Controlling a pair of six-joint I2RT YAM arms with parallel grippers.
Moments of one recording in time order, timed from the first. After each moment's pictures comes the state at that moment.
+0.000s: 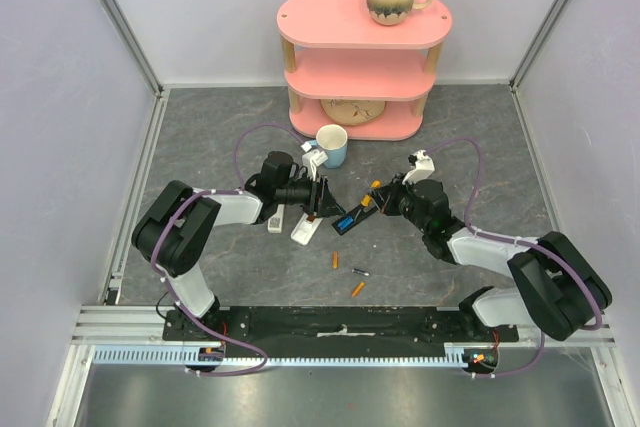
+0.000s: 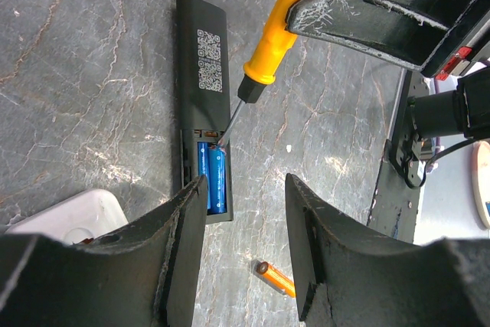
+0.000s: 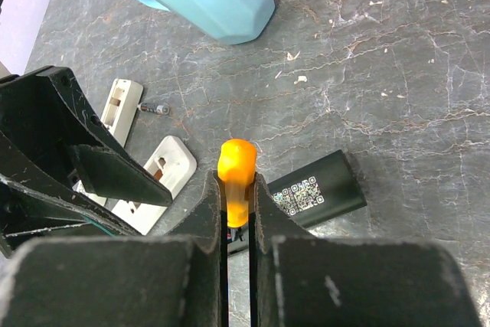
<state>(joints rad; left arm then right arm) -0.53 1.74 0.76 0.44 0.76 -0.37 0.53 1.34 0.39 0.62 0.00 0.59</state>
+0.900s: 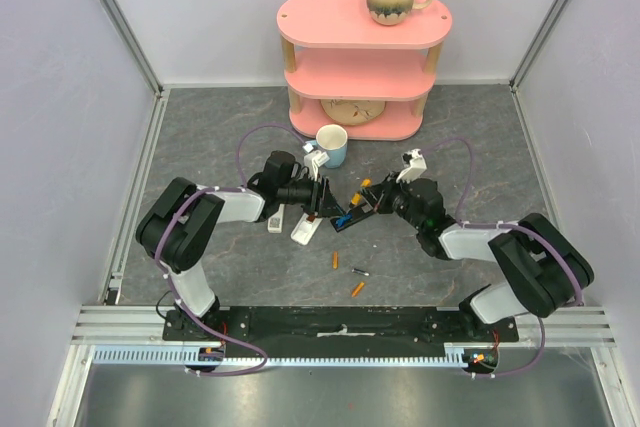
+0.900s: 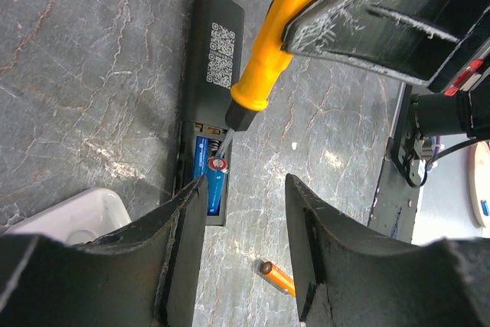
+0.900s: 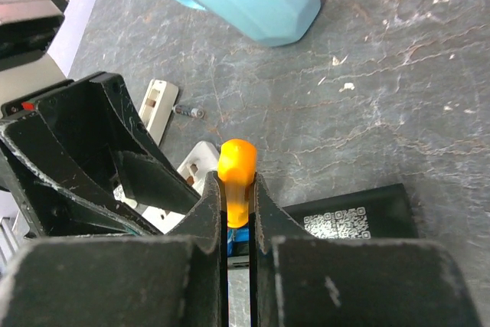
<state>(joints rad) -0.53 1.77 0.78 0.41 0.77 -0.37 0.54 1.46 0.40 0.80 -0.09 0.65</state>
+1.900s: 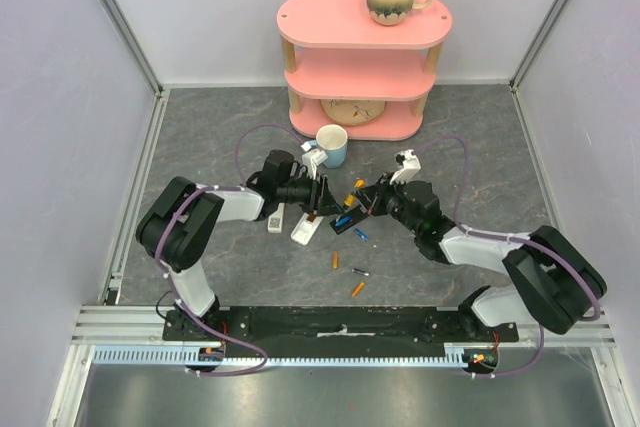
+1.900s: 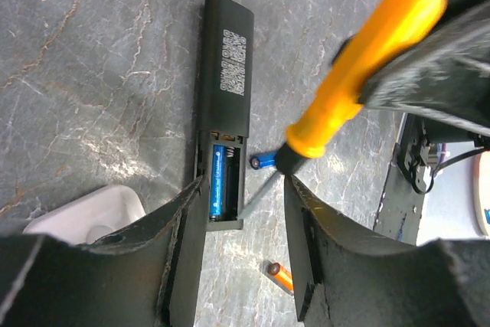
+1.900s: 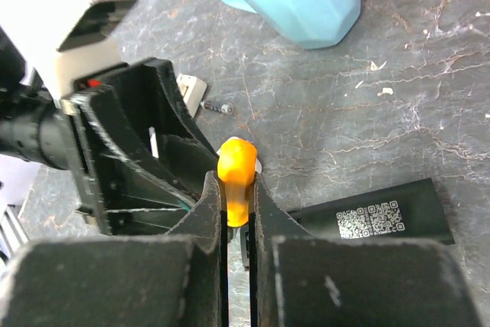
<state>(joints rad) -0.52 1.77 0.78 0.41 0.75 -0.37 0.63 1.39 0.43 0.72 -0.03 0.64</state>
